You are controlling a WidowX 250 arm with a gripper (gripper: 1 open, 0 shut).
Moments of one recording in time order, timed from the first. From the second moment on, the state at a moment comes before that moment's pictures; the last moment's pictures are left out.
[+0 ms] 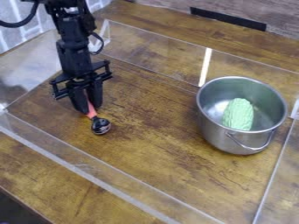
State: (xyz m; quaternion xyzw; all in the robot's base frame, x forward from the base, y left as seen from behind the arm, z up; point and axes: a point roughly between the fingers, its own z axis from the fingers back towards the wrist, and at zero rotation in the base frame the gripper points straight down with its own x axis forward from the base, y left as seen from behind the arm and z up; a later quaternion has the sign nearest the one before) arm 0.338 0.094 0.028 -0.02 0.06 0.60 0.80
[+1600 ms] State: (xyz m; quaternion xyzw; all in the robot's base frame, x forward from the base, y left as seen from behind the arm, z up) arm 0.333 0.120 0.027 -0.02 0.11 0.65 0.75
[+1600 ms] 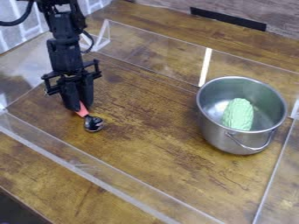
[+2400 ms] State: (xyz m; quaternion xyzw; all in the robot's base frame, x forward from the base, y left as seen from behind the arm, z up) arm 0.333 0.125 0.037 -0.01 0.15 0.66 0.74
